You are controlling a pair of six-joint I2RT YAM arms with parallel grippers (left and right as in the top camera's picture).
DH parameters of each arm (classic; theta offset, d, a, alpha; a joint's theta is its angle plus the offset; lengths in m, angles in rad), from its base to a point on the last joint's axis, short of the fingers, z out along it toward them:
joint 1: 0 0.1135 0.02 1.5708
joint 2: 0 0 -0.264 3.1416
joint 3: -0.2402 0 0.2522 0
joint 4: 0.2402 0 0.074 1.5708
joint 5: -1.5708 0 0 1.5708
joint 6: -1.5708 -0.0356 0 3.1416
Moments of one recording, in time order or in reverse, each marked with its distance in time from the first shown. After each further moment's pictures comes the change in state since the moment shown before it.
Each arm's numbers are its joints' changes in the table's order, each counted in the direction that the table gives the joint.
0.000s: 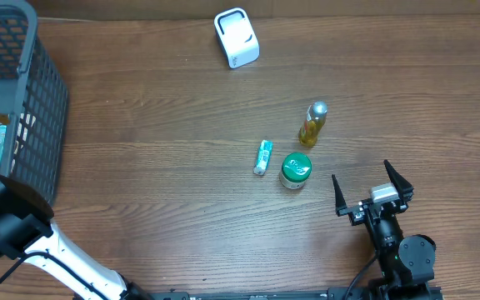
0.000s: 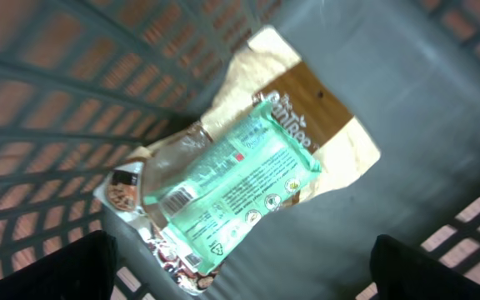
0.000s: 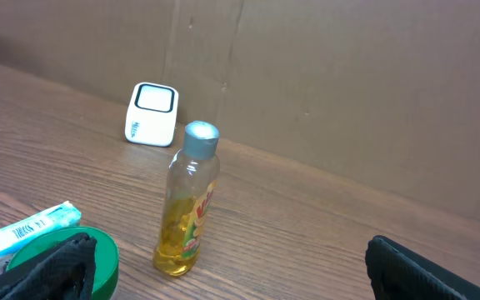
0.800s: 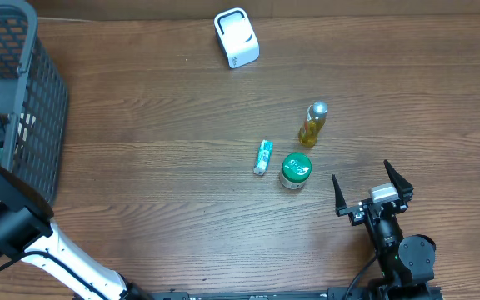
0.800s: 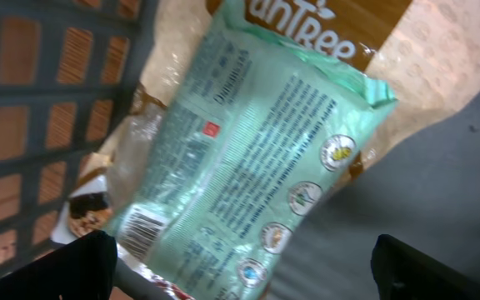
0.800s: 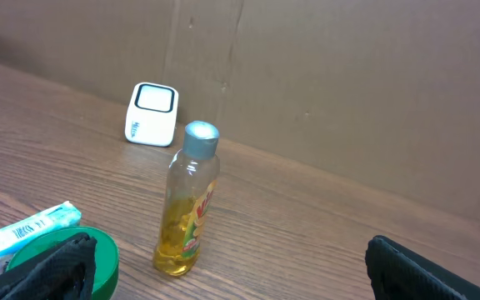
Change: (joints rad) left arm 0.000 -0.004 0.348 -0.203 0.085 -0.347; right arm 0.000 0.000 0.000 0.000 0.000 0.000
